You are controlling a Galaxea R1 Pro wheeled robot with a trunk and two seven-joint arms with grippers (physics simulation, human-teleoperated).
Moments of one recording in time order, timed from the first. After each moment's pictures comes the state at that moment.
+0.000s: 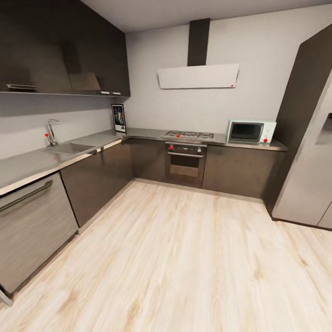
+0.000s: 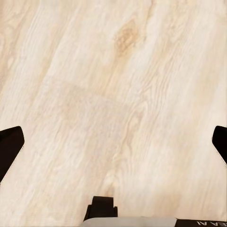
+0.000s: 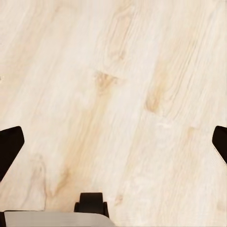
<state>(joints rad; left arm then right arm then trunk) 0.04 -0.02 0.06 -0.70 0.00 -0.01 0.01 -0.07 -0.04 0.01 -0.31 0.04 -0.29 -0.06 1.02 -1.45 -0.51</state>
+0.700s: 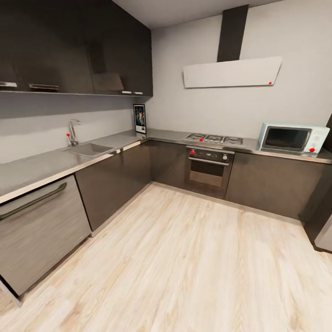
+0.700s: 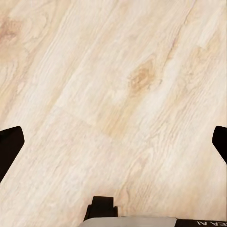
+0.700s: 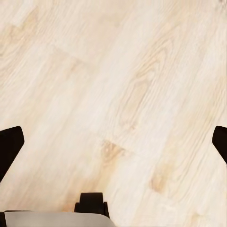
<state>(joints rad) 0.04 -0.02 0.06 -0.70 0.00 -0.01 0.01 -0.07 -0.04 0.01 -0.31 0.04 -0.30 -0.06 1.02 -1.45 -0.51</state>
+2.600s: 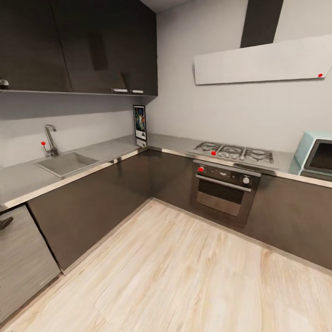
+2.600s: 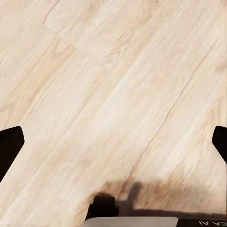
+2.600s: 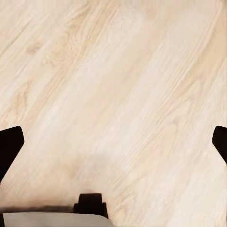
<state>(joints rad) 0.04 -0.01 0.06 -0.69 0.00 -0.01 0.01 -0.07 -0.04 0.00 -0.32 0.04 -0.30 -0.06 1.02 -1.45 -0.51</state>
